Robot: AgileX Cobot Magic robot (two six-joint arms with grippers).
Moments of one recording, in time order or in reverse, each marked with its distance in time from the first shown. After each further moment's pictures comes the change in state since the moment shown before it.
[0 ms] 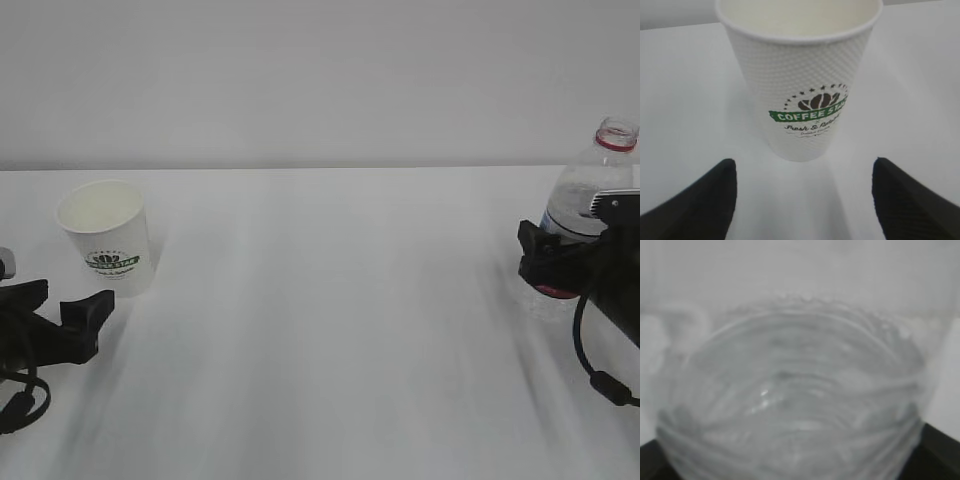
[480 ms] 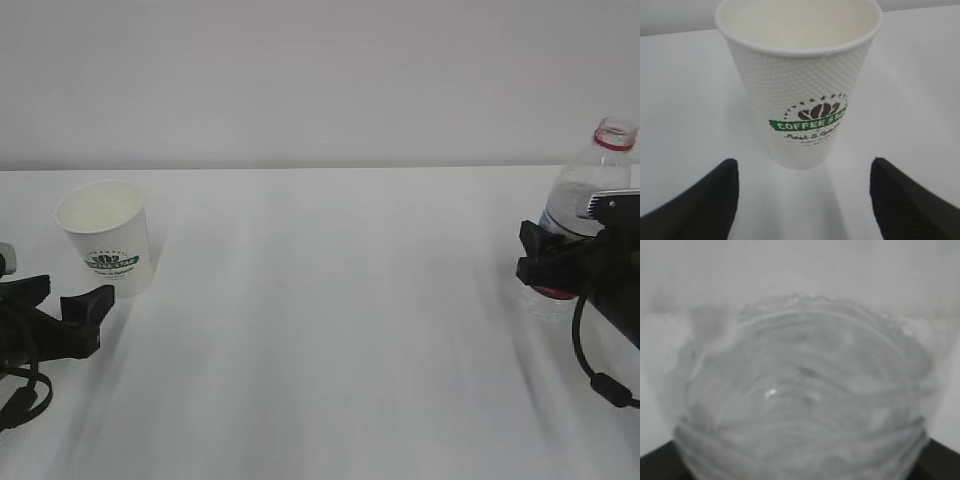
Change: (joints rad) left arm 0.000 0.000 -0.013 -0.002 0.000 0.000; right arm 0.000 0.000 0.000 -0.018 0.000 0.000
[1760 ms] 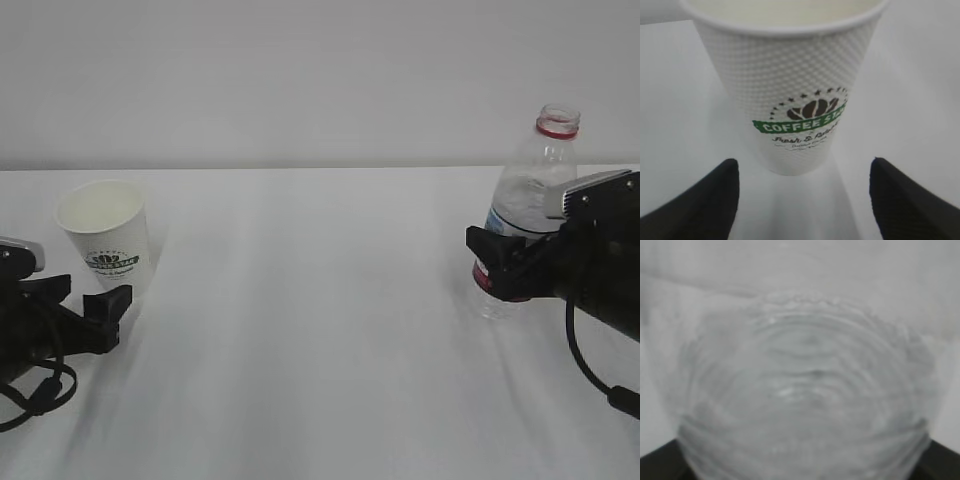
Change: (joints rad) left arm 0.000 0.097 -0.080 0.021 0.000 0.000; right arm 0.000 -0.132 0.002 -0.377 0.130 0.084
